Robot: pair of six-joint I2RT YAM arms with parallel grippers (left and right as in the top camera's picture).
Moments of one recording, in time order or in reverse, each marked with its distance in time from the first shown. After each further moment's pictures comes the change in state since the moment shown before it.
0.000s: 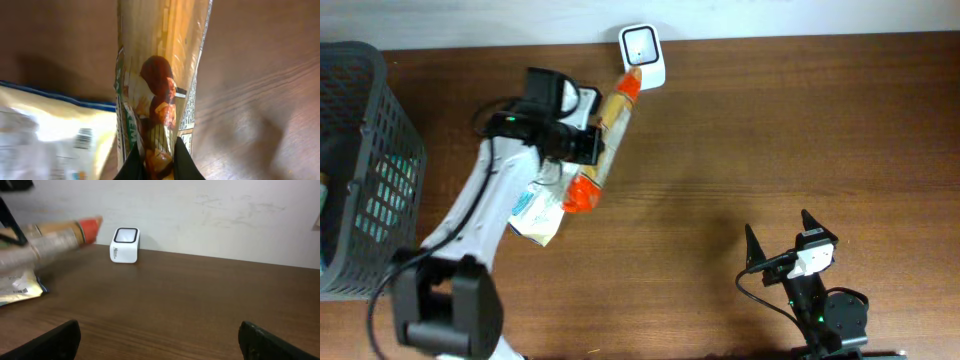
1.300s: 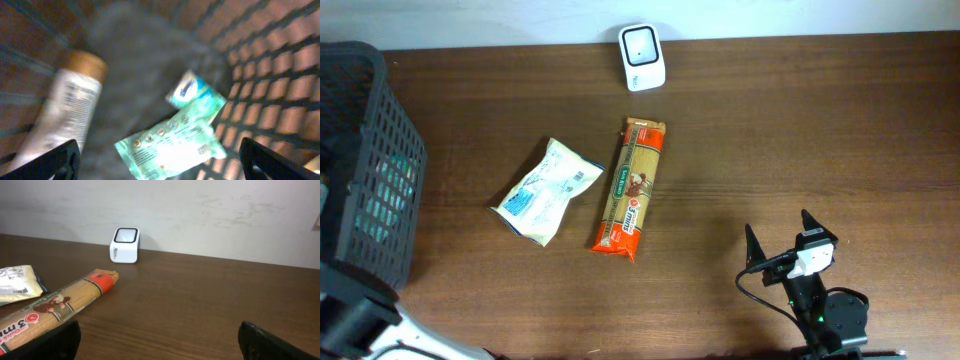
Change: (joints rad) left arm 1.093 0.307 0.600 -0.350 0.045 0.345; right arm 0.000 0.000 0.000 0.000 0.000 0.000
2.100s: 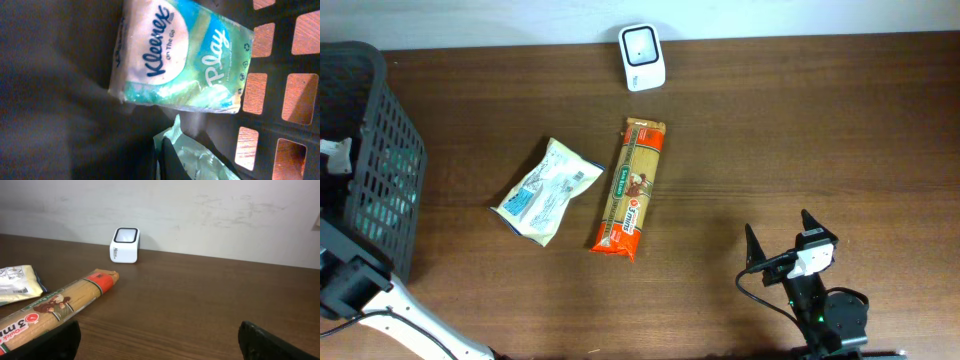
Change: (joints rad) left arm -0.063 0.338 0.006 -0.063 0.173 0.267; right arm 0.000 0.000 0.000 0.000 0.000 0.000
